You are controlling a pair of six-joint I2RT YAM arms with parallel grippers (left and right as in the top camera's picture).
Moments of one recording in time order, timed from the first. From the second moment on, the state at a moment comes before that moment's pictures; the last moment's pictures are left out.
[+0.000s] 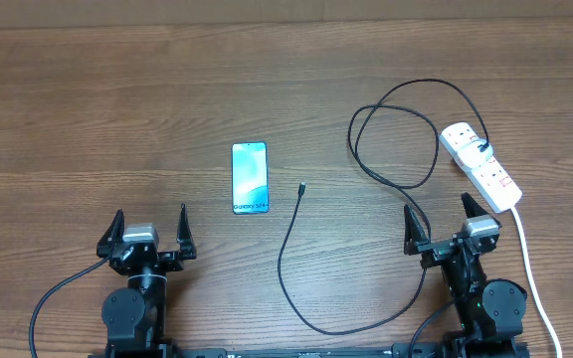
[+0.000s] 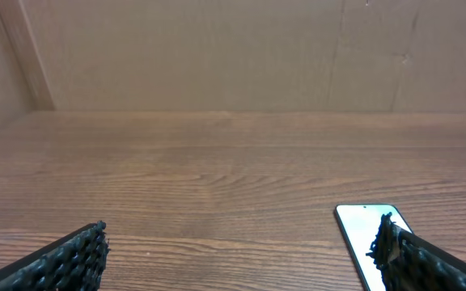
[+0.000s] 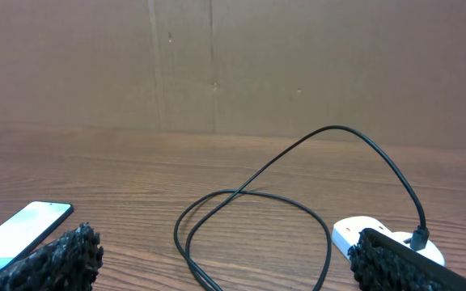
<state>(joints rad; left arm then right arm) 0.02 0.02 0.01 -0.08 -0.05 0.00 0.06 0.01 0.02 -0.02 -0.14 0.02</state>
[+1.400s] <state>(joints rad) 0.02 0.02 0.01 -0.08 -0.05 0.00 0.06 0.01 0.02 -0.02 -0.14 0.02</state>
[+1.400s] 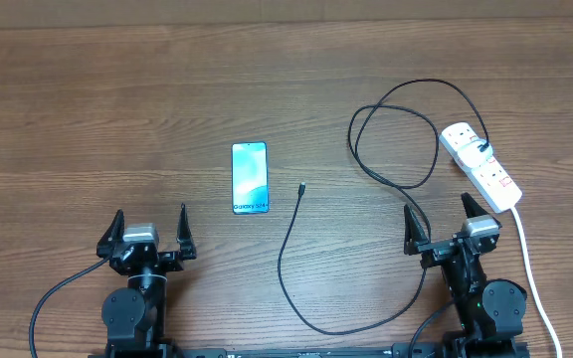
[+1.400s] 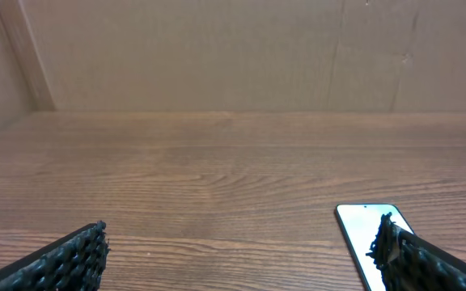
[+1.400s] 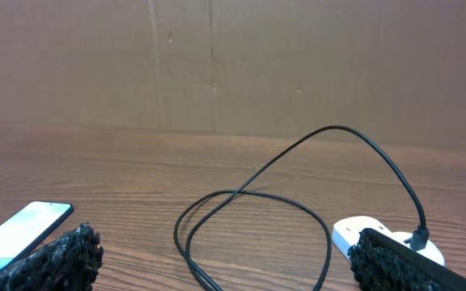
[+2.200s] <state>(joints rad) 0.02 0.05 0.27 0.44 0.11 -0.62 0.06 0.01 0.02 -0.03 -0.14 0.02</state>
